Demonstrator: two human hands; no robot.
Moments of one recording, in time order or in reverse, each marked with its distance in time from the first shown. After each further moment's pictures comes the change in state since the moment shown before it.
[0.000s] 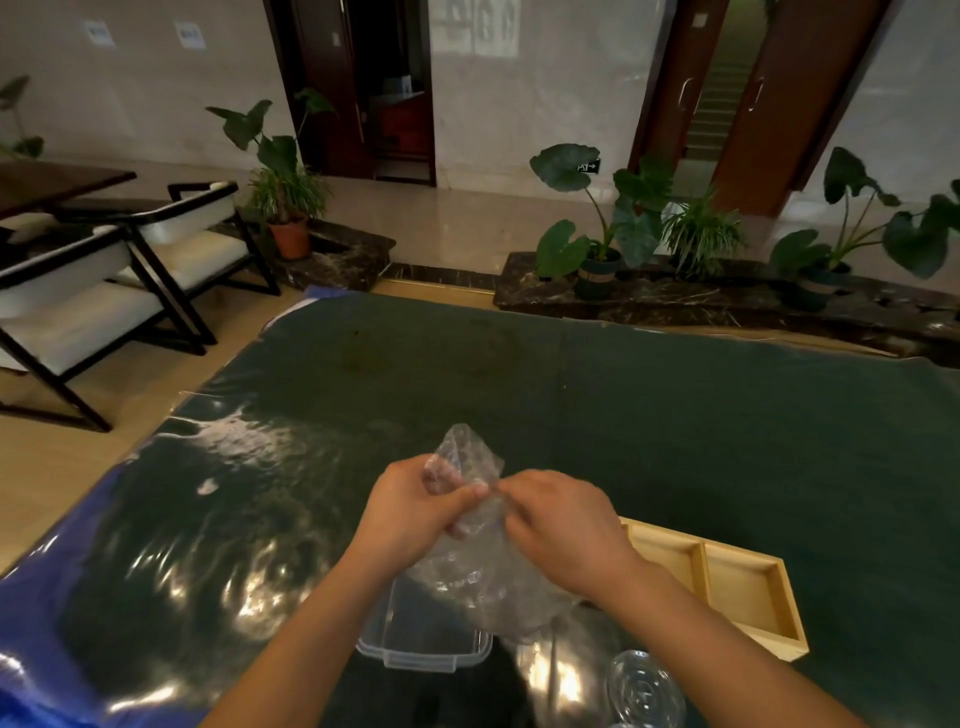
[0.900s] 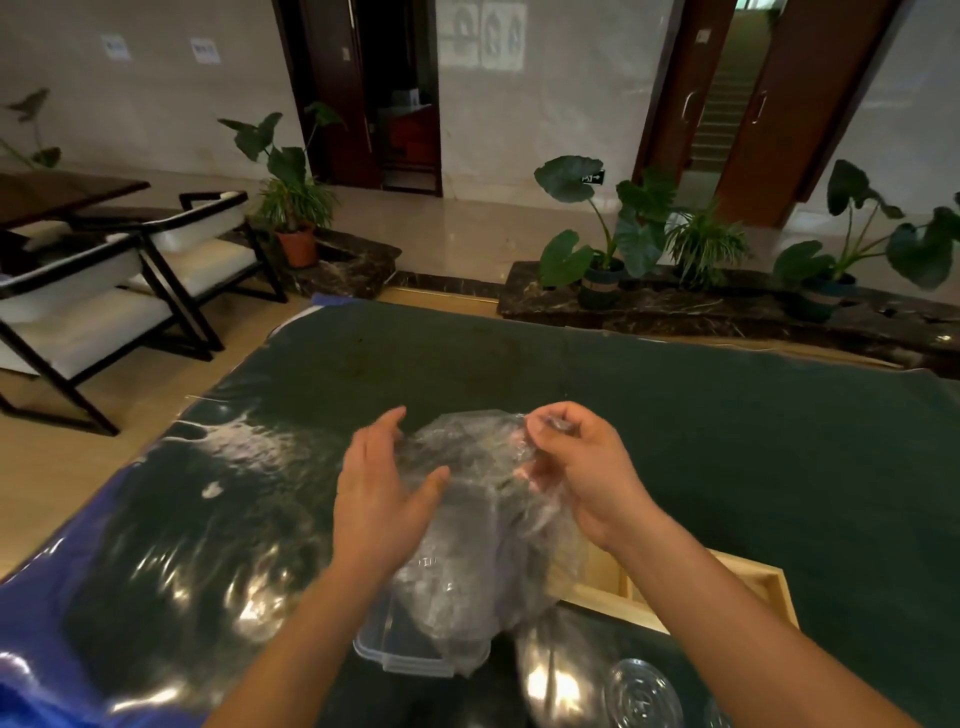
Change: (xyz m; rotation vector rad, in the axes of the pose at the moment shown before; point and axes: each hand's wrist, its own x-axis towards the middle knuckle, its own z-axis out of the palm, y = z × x) left_hand -0.012 0.004 -0.012 0.416 0.393 0.192; right_hand 0.030 0.008 -0.035 1.367 0.142 0.550
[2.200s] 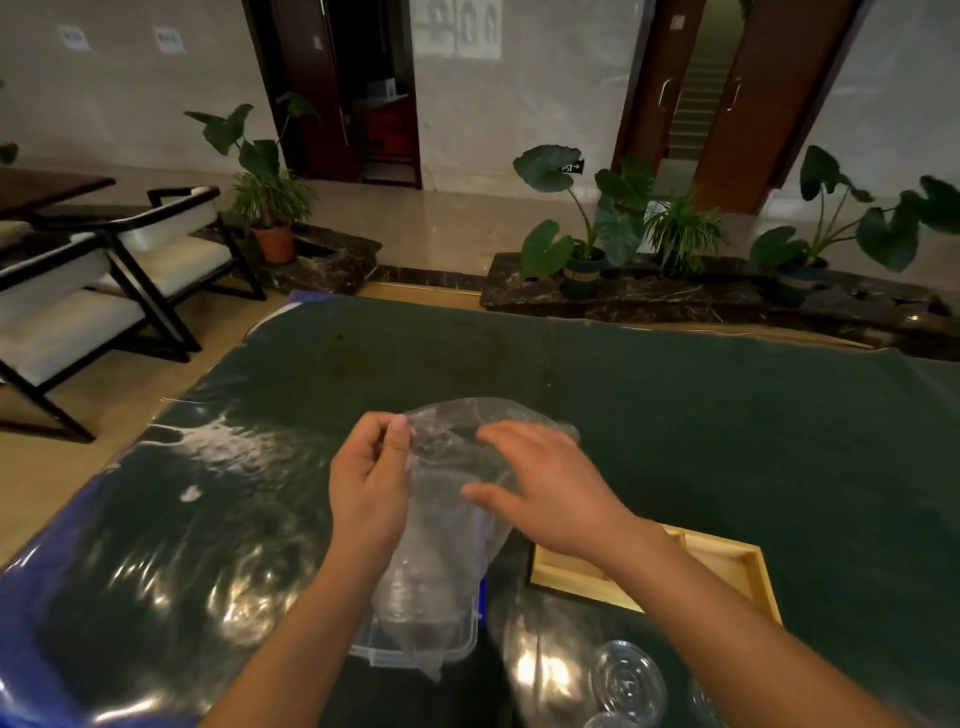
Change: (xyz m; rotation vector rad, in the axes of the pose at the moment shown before) left_hand 0.001 0.017 0.013 -0.705 0.070 -0.046; right_hand -0.023 0.003 -0.002 -1.325 -0.220 -0.507
